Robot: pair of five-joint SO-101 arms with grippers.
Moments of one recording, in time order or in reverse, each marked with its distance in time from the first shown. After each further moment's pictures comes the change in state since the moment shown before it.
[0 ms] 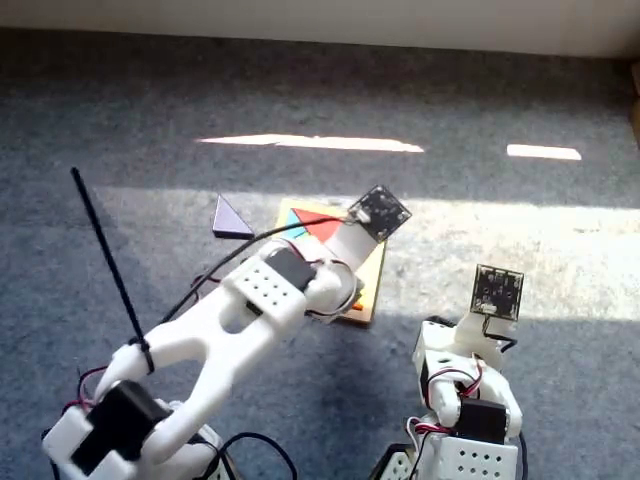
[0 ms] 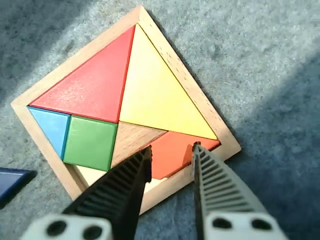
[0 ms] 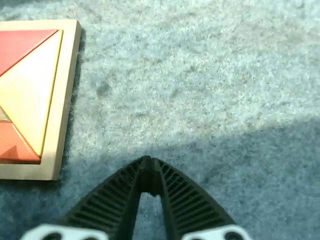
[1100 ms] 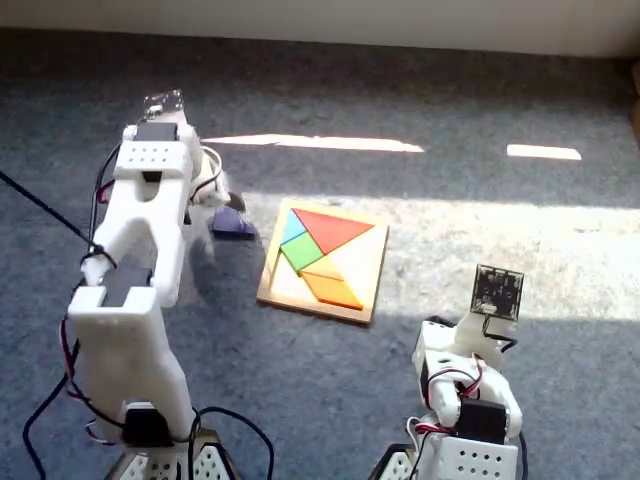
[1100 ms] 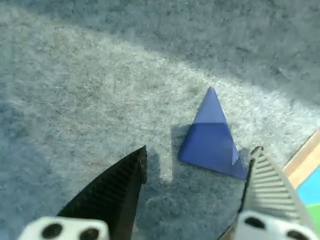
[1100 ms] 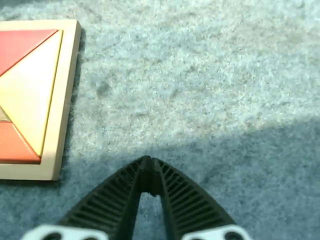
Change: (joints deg) left arm -39.8 45.3 -56.2 35.6 24.6; right arm 0.0 0.0 0.0 0.0 0.0
